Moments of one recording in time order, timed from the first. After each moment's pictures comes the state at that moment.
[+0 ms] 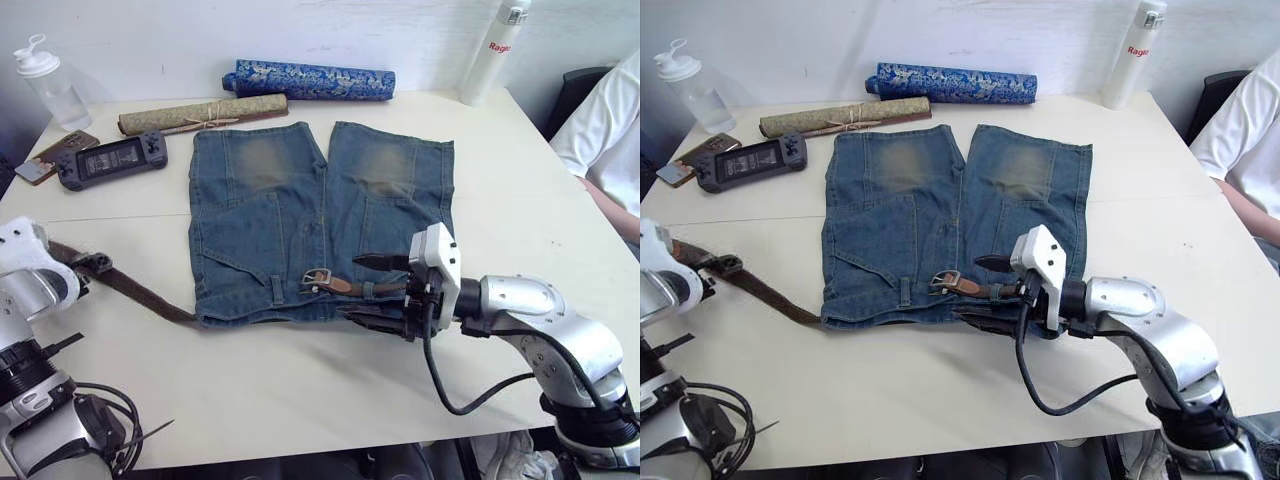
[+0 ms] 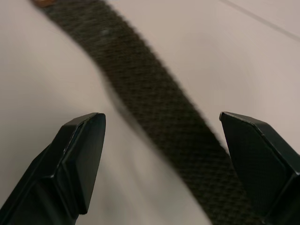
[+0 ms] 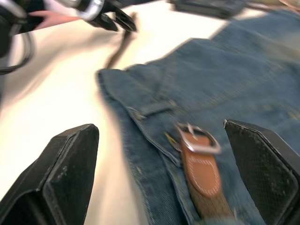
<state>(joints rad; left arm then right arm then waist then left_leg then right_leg) -0.54 0.65 0.76 0.05 -0.36 1.42 0.11 -0.40 -0.64 0.07 -0.54 0.61 0.69 0.91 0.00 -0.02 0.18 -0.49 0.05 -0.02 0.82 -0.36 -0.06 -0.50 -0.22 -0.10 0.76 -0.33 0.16</state>
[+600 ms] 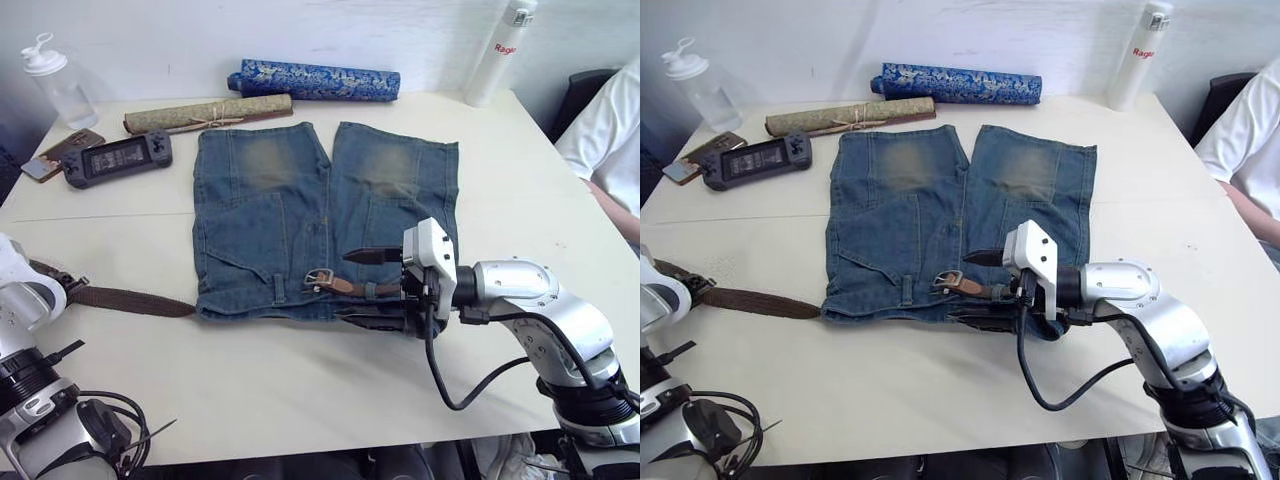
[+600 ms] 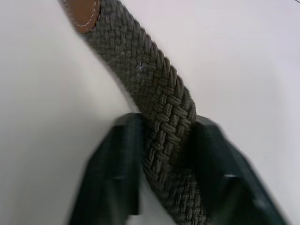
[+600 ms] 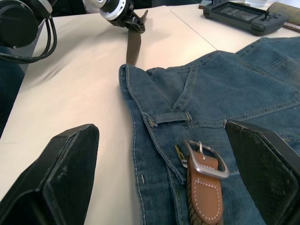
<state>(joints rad) -0.54 0.61 0.84 0.09 -0.29 1.31 0.14 -0.45 -0.64 0.12 -0.47 0.57 0.63 0.96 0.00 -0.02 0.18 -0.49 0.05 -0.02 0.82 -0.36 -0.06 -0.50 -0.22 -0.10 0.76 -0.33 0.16</state>
